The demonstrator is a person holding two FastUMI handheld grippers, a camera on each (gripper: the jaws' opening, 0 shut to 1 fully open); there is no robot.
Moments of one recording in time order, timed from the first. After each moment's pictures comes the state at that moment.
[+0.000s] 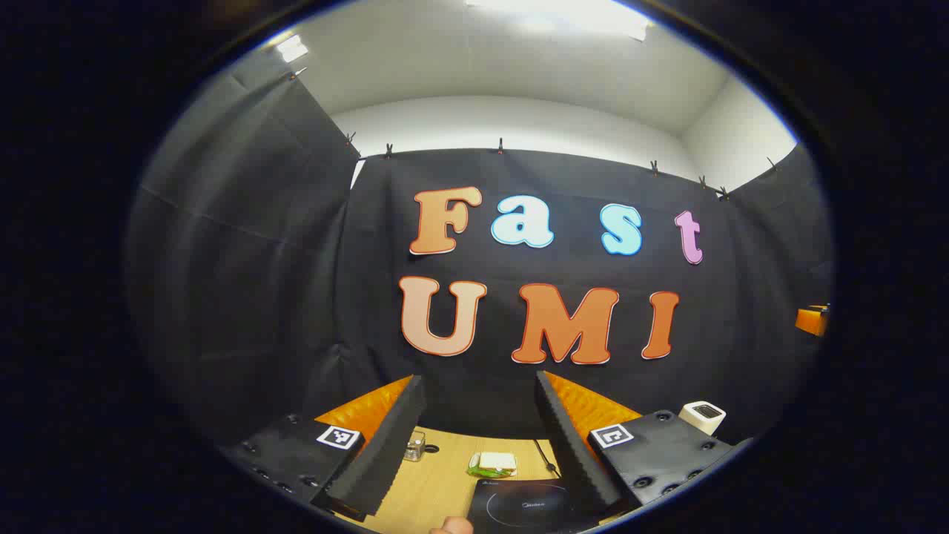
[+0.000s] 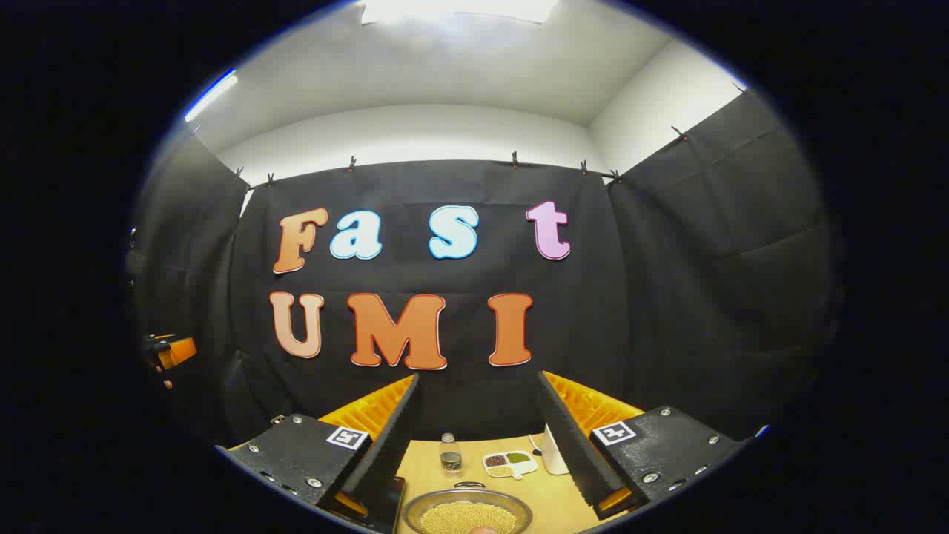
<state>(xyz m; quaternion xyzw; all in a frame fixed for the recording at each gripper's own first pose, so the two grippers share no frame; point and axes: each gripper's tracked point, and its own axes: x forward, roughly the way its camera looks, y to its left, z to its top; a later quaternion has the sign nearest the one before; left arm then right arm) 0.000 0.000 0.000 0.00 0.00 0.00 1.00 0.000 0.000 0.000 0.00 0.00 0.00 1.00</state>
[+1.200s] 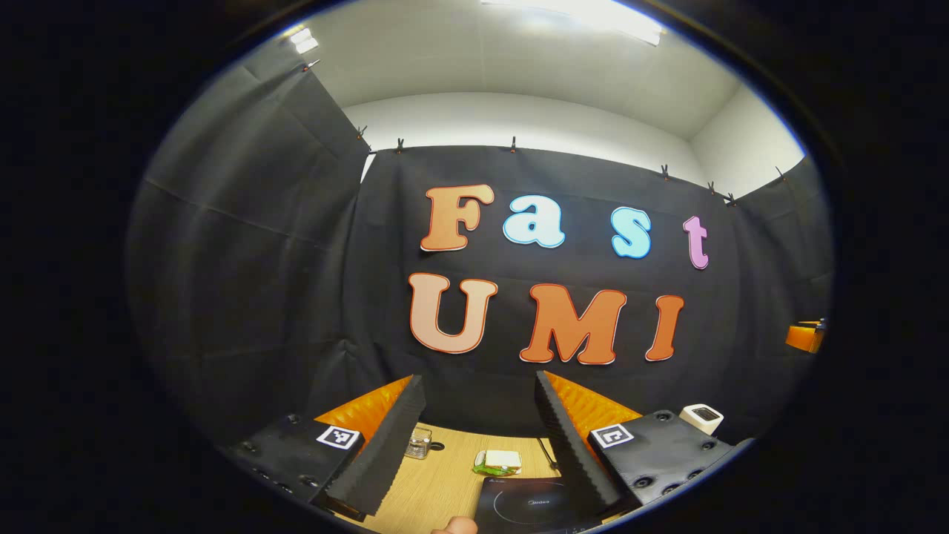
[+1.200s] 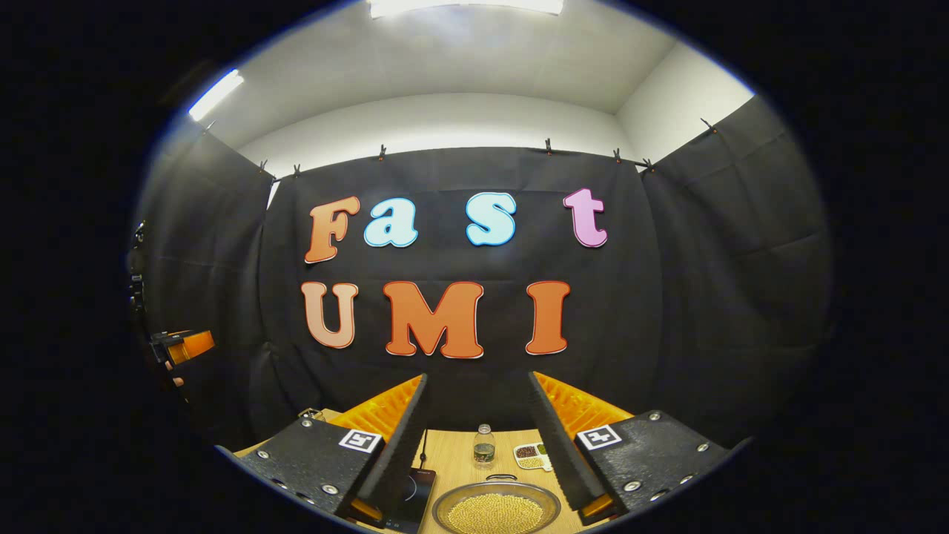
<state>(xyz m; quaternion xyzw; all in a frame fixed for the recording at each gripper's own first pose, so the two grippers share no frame) -0.005 0.016 0.003 -0.01 0.02 0.01 1.00 0.004 0.046 -0.010 0.00 0.03 0.05 1.00</state>
